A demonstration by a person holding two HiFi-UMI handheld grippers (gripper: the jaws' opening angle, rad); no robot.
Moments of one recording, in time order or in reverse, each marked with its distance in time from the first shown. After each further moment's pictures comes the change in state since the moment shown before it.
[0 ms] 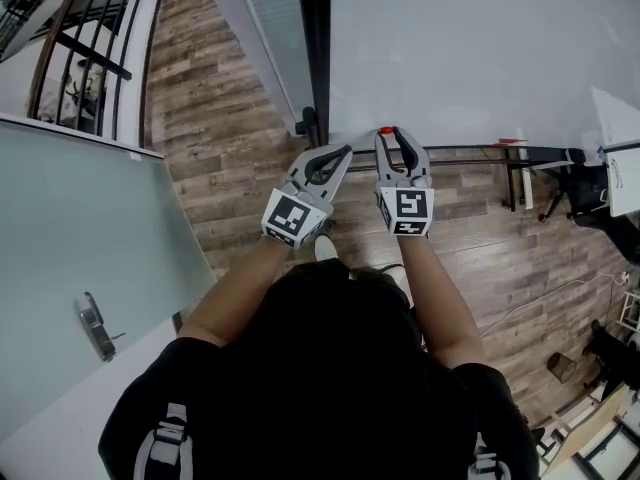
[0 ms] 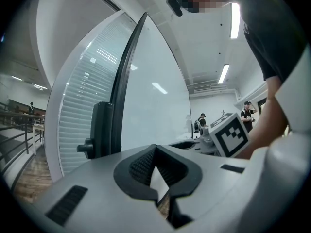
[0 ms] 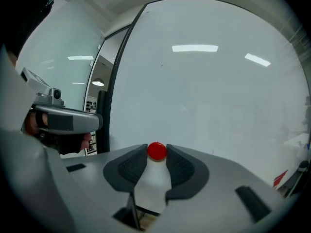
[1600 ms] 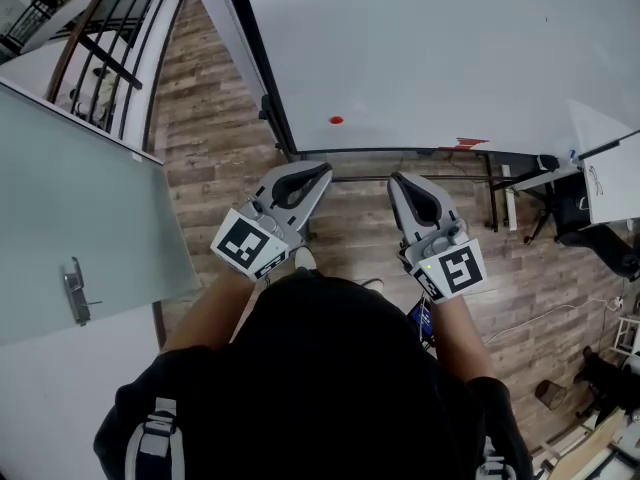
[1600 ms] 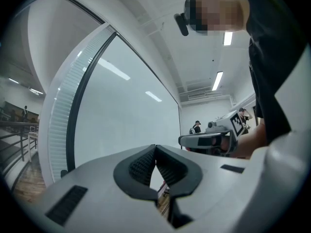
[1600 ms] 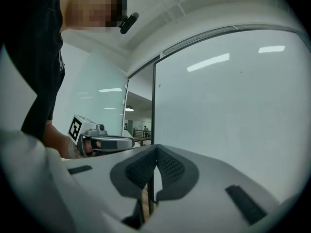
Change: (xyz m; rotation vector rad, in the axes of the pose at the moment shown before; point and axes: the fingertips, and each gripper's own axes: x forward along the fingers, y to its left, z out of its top) left arm -0.034 -0.153 0.153 0.016 -0.078 -0.042; right arm -0.240 -0.036 0.141 0.035 -0.221 0.385
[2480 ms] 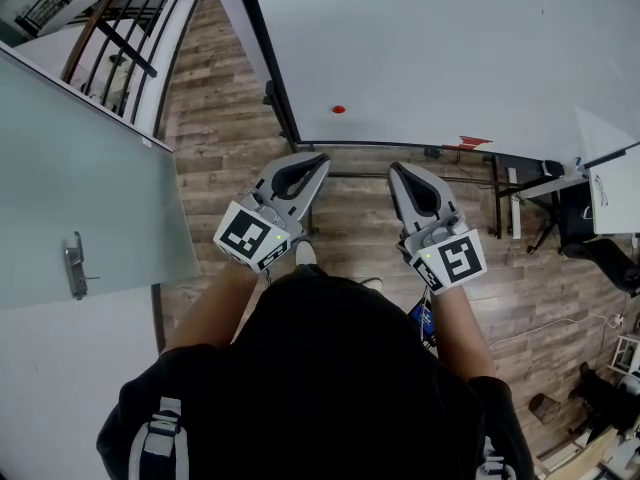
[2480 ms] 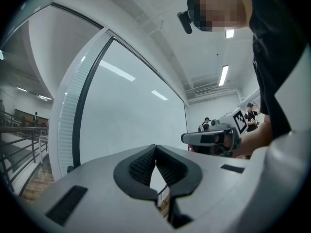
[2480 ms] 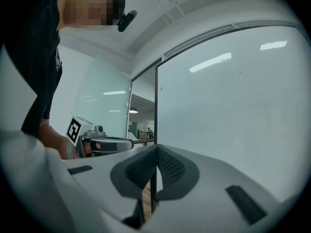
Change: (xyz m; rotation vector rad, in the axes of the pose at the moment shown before) left arm -0.004 -0.016 -0.002 0.018 0.010 0.109; right arm -0.016 0.000 0.001 0.002 -0.024 0.059
